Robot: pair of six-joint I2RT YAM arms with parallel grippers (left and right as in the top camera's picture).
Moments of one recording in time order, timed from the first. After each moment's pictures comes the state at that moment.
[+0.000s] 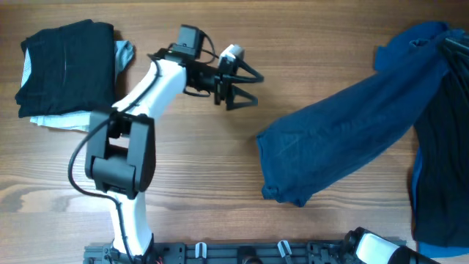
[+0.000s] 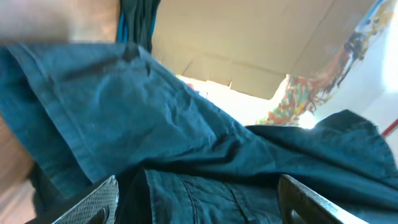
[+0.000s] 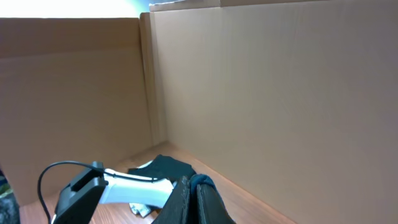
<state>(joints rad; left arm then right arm) -0.30 2.10 1.55 -0.71 1.56 -0.54 -0.47 1.38 2.57 -1.15 -1.29 0.05</state>
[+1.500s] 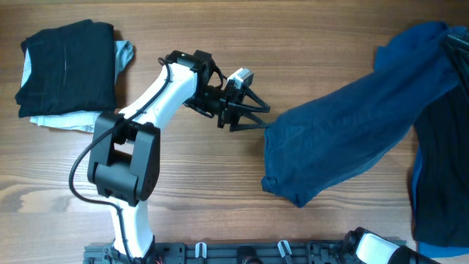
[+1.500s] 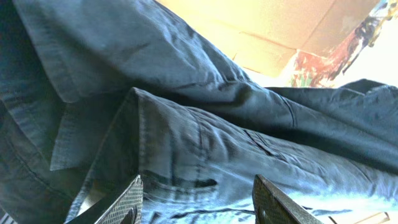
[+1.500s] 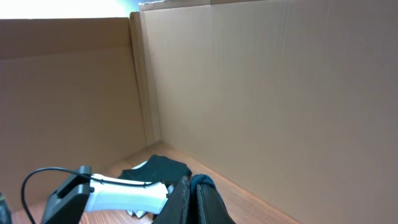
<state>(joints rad) -0.37 2.05 1.54 -1.30 1.56 -0.03 -0.47 1.38 2.57 -1.17 -1.26 0.04</state>
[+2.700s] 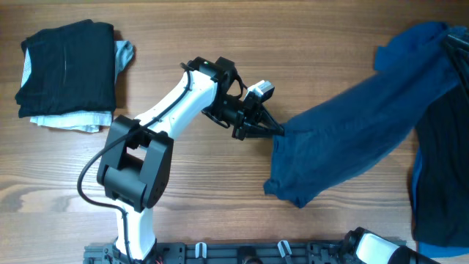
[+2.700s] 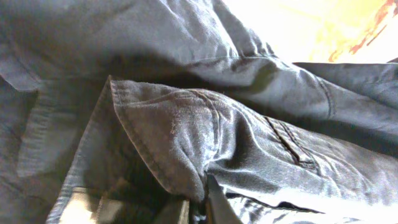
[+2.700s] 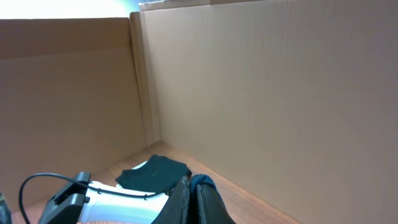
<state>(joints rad) -0.48 2.05 1.54 -1.30 1.55 -0.03 -0.47 1.38 2.57 -1.17 -1.26 0.04</state>
